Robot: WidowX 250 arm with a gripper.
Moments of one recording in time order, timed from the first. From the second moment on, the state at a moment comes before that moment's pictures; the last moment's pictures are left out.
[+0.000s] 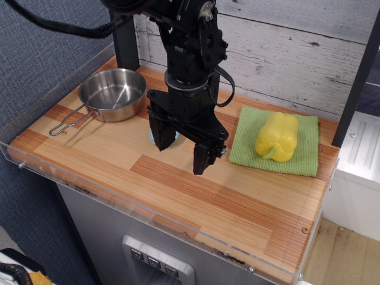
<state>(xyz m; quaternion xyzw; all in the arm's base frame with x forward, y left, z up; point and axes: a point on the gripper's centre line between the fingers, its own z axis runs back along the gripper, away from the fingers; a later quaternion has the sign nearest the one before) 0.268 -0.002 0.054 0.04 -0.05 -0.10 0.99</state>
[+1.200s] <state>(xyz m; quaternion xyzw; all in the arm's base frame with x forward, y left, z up) 0.337 0.075 0.077 0.07 -0.07 -0.13 0.99</state>
